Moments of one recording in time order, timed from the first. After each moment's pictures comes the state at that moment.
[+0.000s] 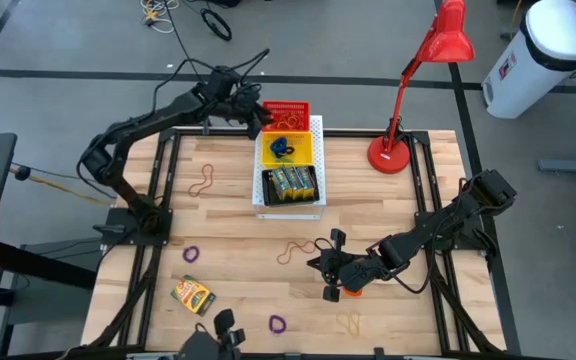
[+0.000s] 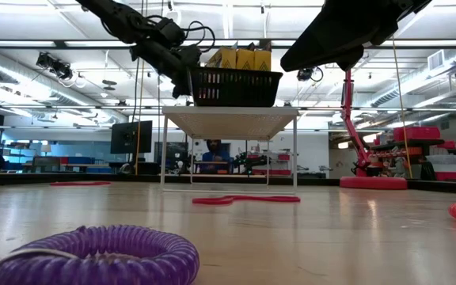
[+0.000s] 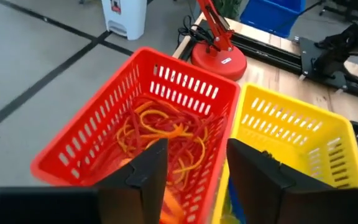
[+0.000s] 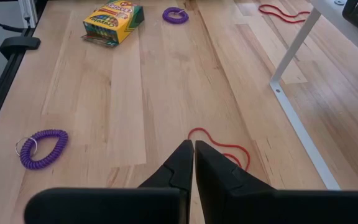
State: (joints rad) left arm 0.78 1.57 1.30 -0.26 0.41 0.12; right arm 0.53 1.61 0.96 -0.05 0.54 0.40
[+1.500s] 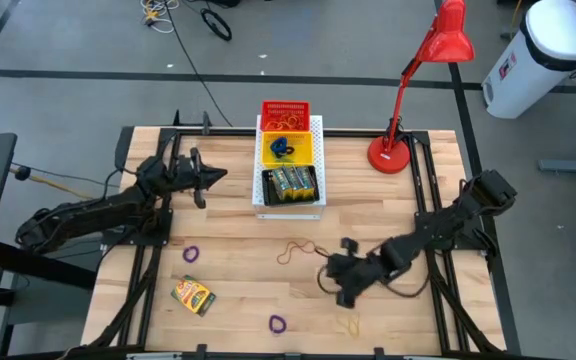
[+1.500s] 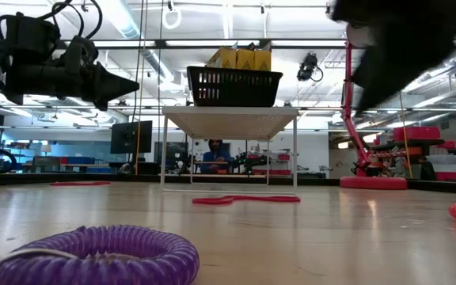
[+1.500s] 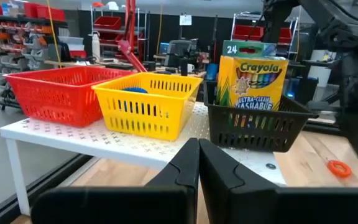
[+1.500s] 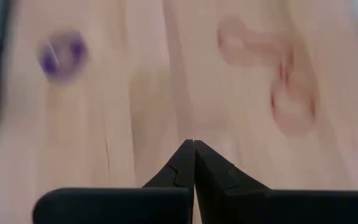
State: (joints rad) left arm 0.68 0.63 0.01 0.71 0.42 -0.06; right arm 0.53 1.61 0.96 -0.30 0.30 0.58
